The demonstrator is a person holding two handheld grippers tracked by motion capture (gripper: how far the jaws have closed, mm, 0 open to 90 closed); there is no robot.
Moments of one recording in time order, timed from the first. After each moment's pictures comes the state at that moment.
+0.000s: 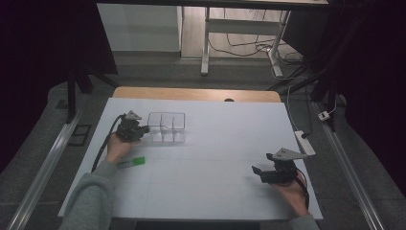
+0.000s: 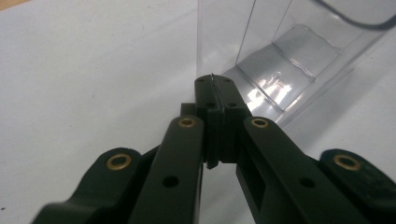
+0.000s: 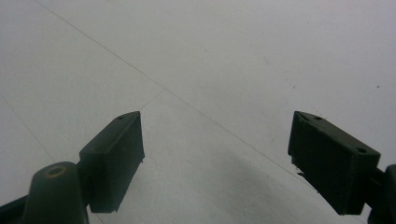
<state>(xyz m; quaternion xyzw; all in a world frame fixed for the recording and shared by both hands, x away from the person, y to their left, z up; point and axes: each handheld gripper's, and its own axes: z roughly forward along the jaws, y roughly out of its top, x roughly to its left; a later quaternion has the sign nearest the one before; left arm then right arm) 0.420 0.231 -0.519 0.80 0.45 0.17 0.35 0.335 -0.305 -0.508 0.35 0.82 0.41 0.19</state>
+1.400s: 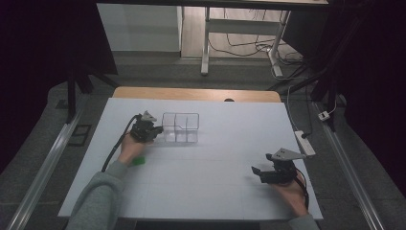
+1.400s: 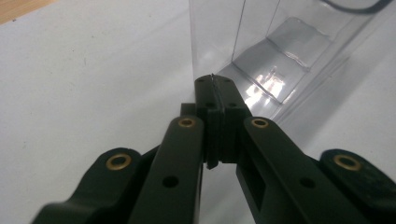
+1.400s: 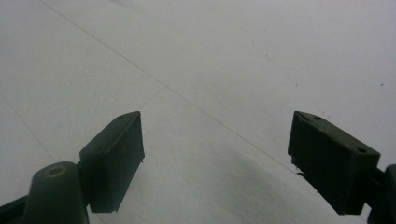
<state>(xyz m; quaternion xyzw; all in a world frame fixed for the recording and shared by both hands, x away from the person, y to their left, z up) 0.424 0.187 -0.518 0.82 0.41 0.17 0.36 0.335 -0.303 -0.510 0.35 0.83 0.40 0.19</state>
